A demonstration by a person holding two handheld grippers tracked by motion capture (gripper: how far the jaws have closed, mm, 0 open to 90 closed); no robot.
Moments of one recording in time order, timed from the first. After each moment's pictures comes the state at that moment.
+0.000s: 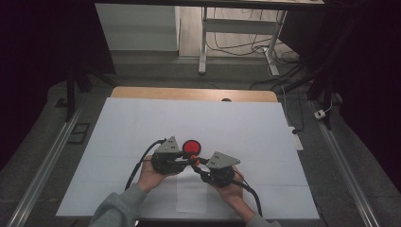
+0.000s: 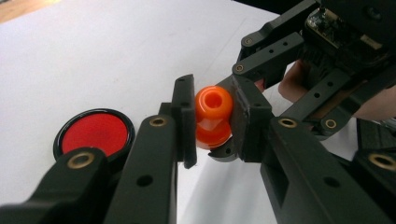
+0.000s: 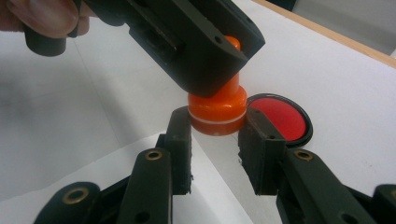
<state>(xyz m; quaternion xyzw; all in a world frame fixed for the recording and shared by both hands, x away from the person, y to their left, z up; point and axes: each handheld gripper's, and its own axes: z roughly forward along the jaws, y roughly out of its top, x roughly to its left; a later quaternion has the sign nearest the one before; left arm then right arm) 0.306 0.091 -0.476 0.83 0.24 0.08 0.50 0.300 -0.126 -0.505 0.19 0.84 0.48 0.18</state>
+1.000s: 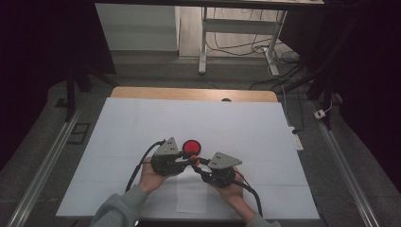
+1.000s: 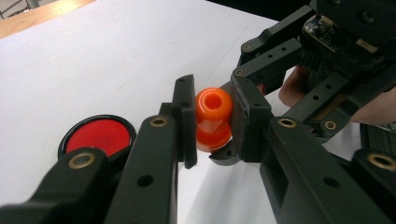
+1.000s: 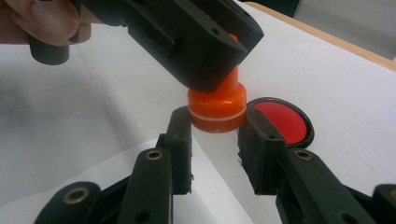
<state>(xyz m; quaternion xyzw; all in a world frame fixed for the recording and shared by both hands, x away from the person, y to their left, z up) 0.301 0.091 -0.476 0.82 0.24 0.09 0.51 0.299 -0.129 -0.506 0.19 0.83 0.50 0.17</state>
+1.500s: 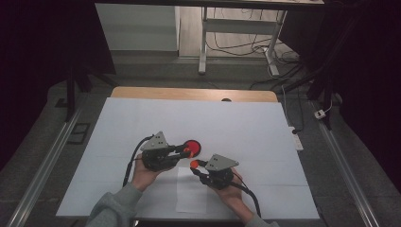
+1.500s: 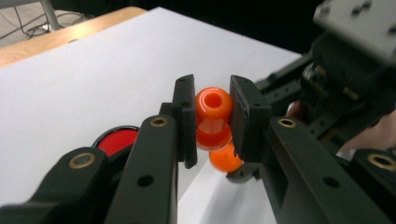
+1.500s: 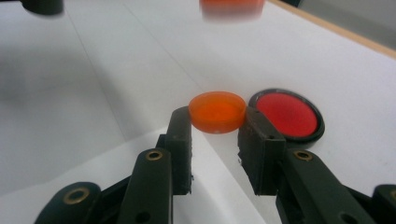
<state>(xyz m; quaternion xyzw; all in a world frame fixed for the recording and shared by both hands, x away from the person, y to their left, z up) 0.302 0.112 -0.465 0.80 0.26 0.10 0.54 0.297 -0.124 -0.511 0.19 0.84 0.48 0.17</state>
